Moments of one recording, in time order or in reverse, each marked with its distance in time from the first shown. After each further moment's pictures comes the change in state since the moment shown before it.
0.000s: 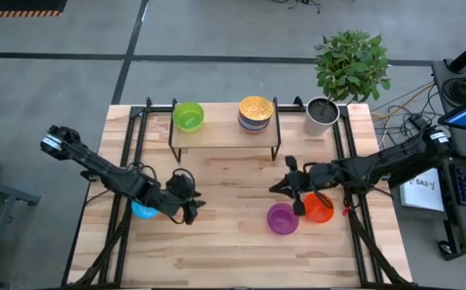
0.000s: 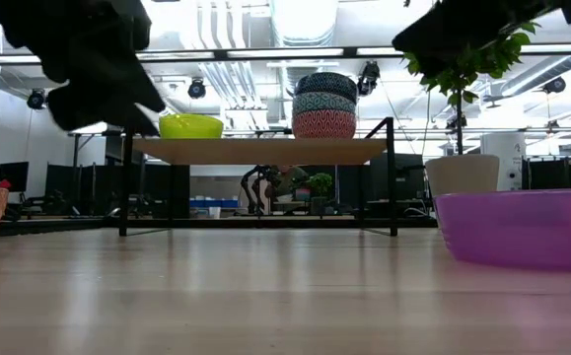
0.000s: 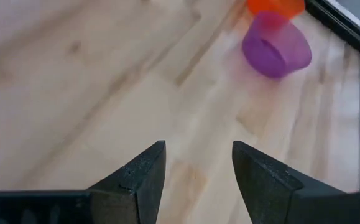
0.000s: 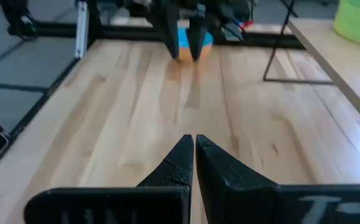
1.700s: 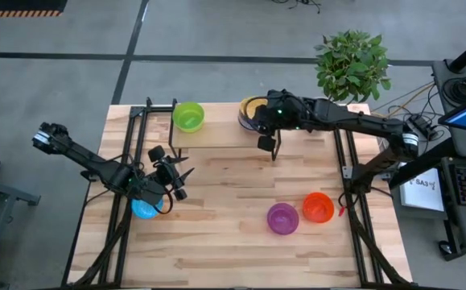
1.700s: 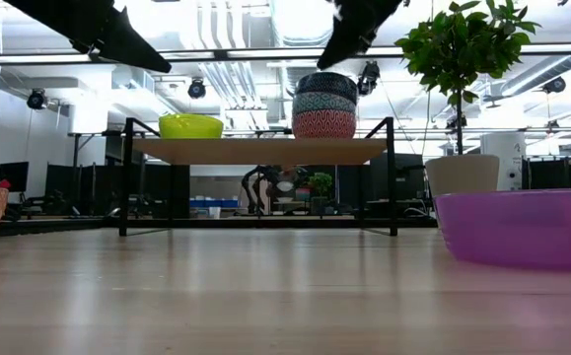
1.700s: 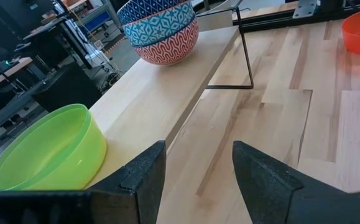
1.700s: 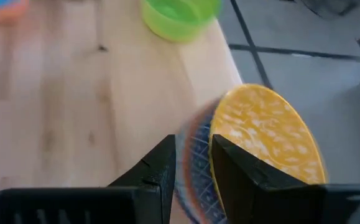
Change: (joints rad) left arm 0.002 -0.236 0.000 -0.113 -0.548 0.732; right arm -0.518 0.431 0.884 -0.753 -0.010 -0.310
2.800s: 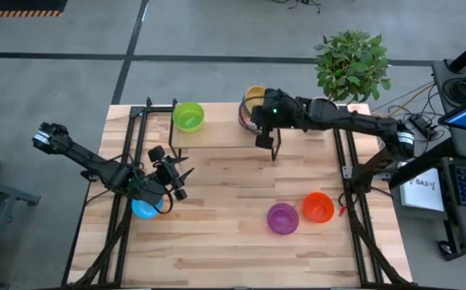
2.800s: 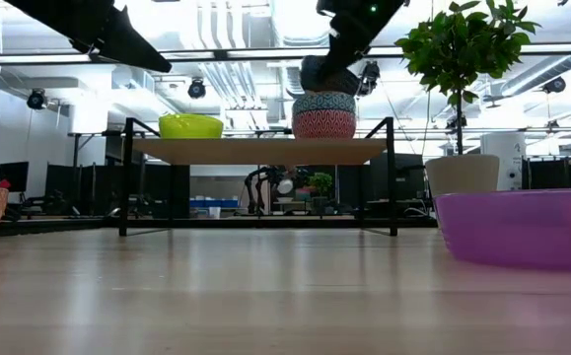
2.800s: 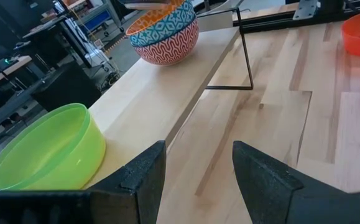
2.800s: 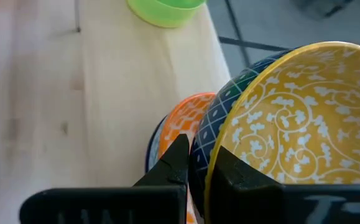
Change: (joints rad) left arm 0.000 0.000 0.001 0.000 0.000 -0.009; right arm -0.026 0.044 0.000 0.021 0.047 -0.084
